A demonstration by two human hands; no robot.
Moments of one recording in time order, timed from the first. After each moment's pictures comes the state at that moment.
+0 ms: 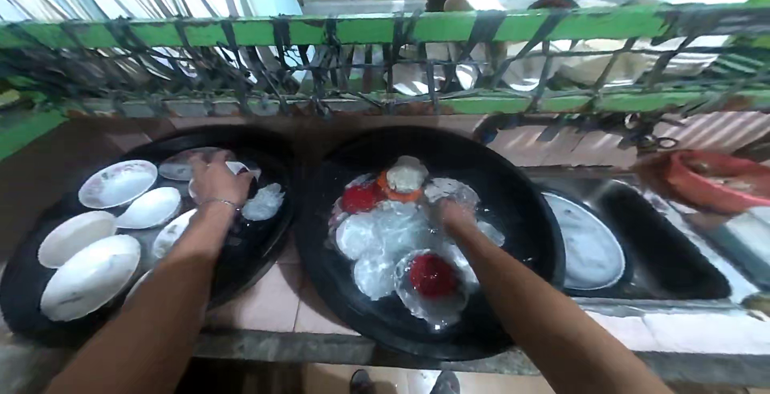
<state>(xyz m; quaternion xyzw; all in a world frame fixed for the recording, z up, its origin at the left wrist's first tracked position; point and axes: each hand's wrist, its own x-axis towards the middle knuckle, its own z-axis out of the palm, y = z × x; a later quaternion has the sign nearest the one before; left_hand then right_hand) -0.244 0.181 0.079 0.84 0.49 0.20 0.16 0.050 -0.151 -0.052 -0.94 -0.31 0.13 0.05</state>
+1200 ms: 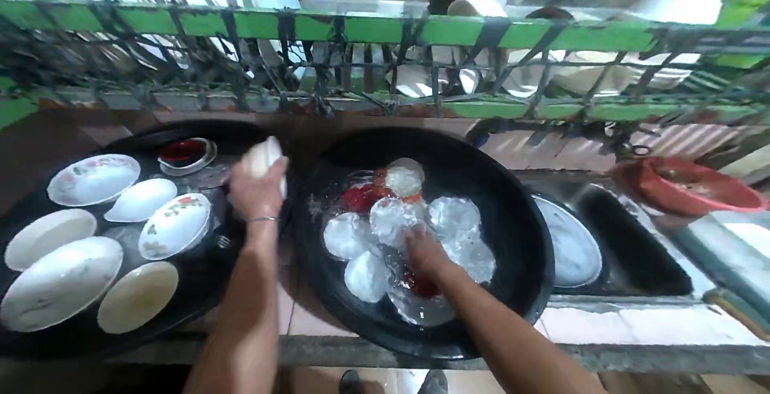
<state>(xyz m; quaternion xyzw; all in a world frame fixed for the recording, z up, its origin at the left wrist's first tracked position) -0.208 0.108 0.059 0.68 0.51 0.38 0.36 -0.048 -0.151 -0.044 -0.89 -0.36 0.26 0.03</state>
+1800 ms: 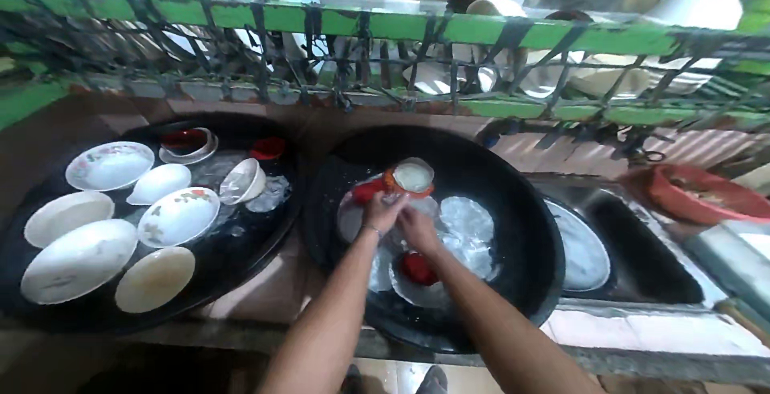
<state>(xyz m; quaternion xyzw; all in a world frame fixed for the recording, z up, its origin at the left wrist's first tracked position) -0.107 0.002 -0.036 0.74 0.31 0.12 0.58 -0.044 -0.111 -0.046 -0.85 -0.34 0.19 0.35</state>
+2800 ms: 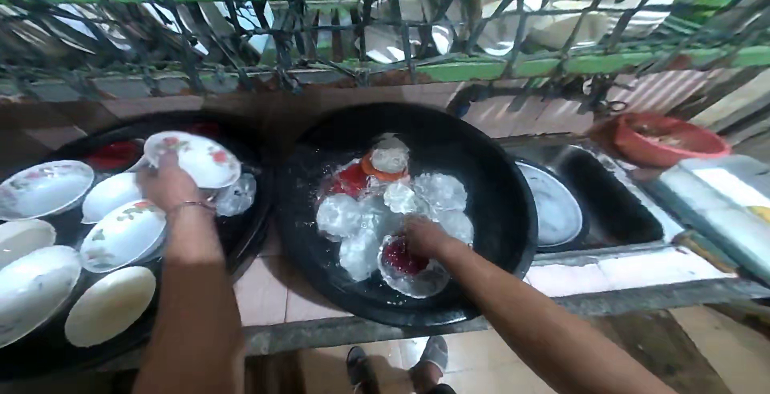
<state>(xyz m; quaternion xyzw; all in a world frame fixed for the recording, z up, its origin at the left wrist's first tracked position) -0.240 0.173 0.048 0.51 0.55 0.50 0.43 -0.045 -0.176 -0.048 -0.87 -0.40 0.28 0.01</state>
